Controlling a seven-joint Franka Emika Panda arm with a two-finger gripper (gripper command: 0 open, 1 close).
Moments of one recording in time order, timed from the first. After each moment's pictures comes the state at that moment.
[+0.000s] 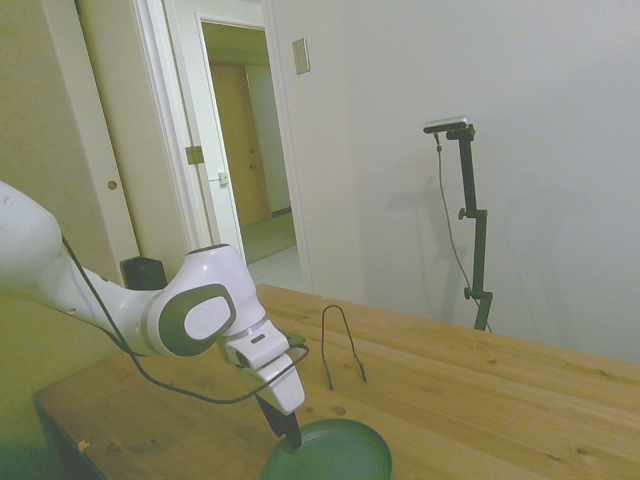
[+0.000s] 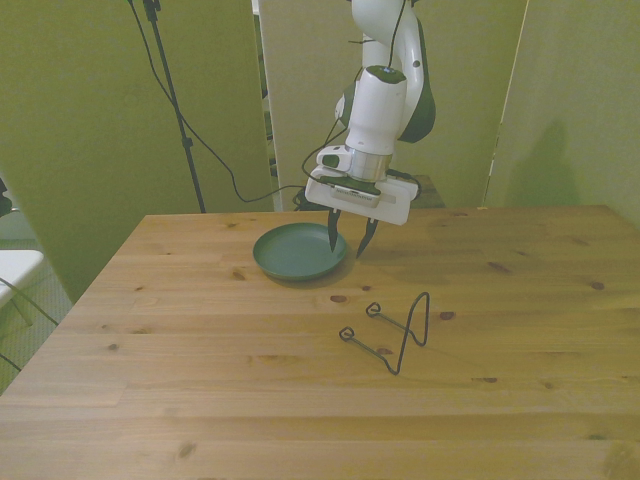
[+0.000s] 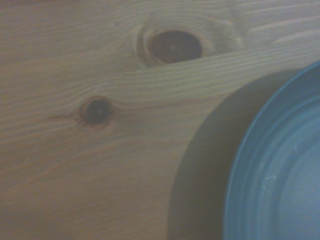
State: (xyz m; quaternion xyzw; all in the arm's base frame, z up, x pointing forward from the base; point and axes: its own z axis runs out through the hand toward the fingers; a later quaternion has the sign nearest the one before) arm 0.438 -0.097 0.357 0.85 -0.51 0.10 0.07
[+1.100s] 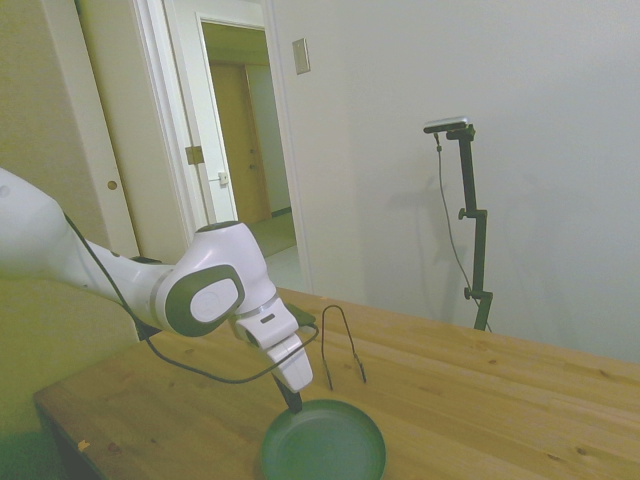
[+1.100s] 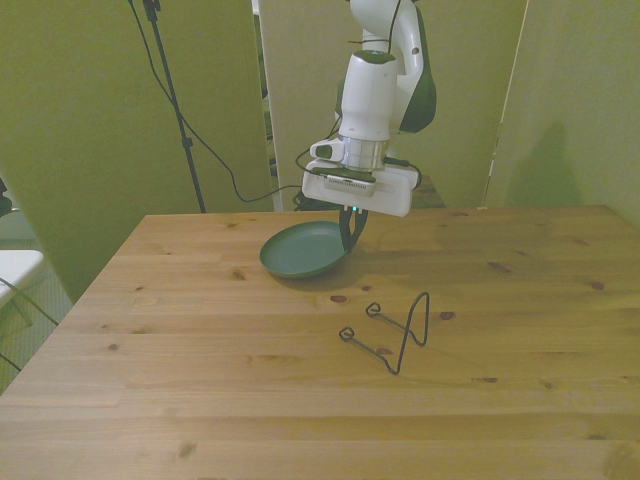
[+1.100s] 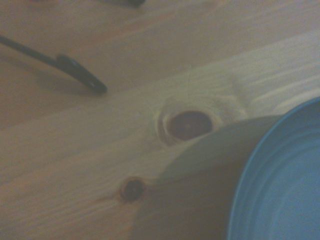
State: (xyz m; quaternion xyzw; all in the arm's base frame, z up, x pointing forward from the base) arm 0.465 -0.102 0.400 0.83 -0.55 0.12 0.00
